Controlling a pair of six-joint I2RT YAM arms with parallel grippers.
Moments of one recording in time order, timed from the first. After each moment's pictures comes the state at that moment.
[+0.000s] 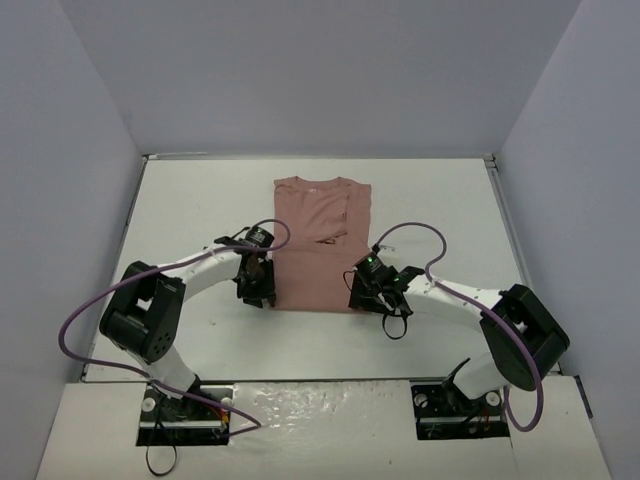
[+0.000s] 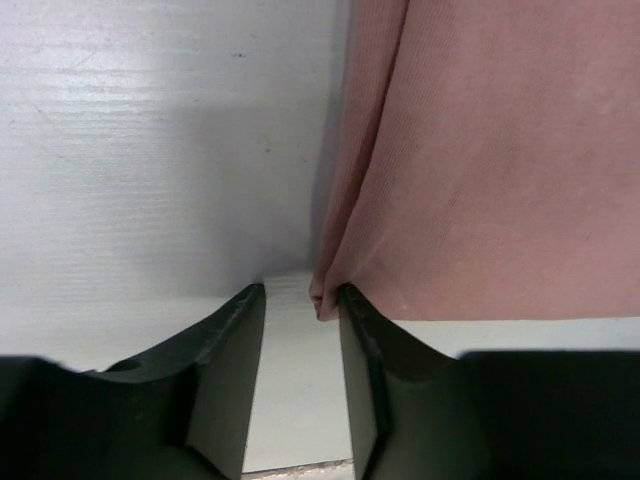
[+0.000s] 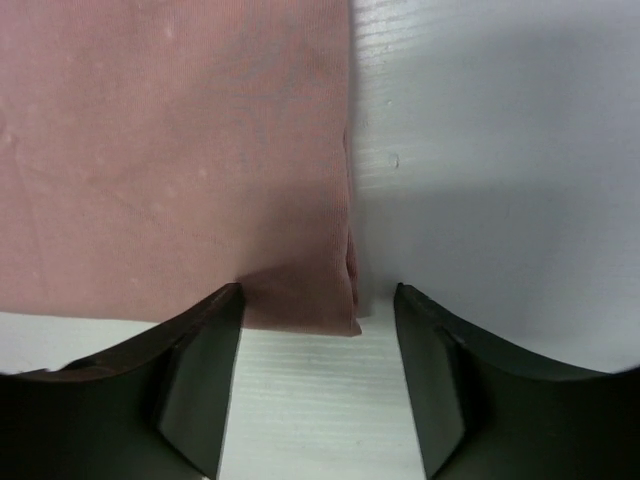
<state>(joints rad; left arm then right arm) -0.48 1.64 0.97 -0.65 0.07 -0.62 0.72 1.46 0.70 -0.36 0.19 0.85</state>
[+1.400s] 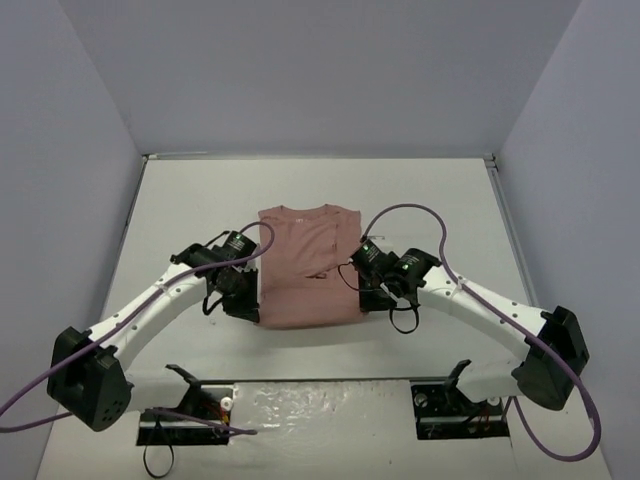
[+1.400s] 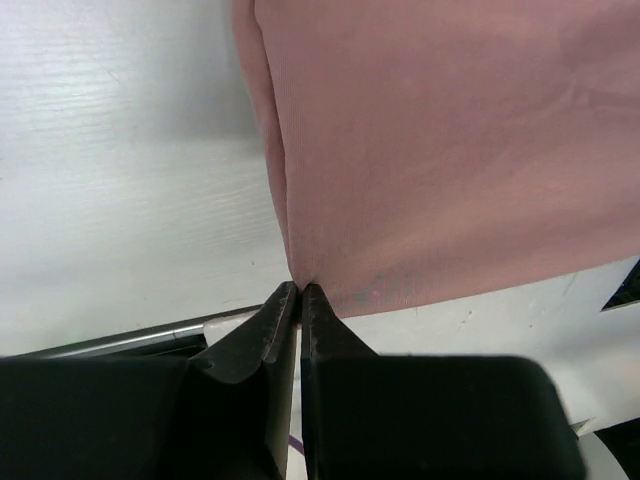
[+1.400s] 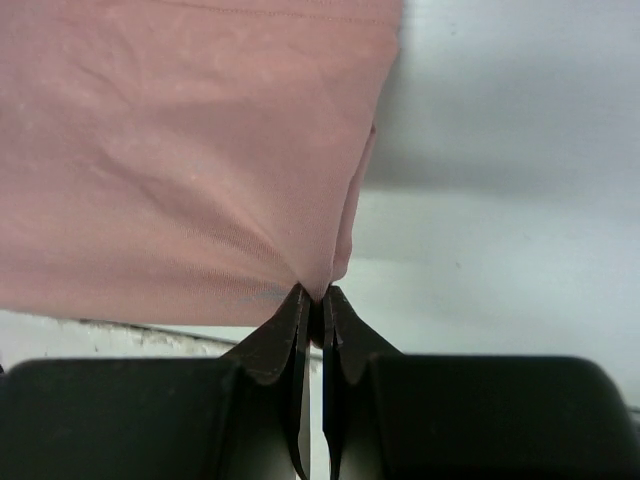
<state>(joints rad) -0.53 1.24 0.96 -1.01 0.17 -0.58 0.83 1.32 0.99 -0.85 0.14 0.76</state>
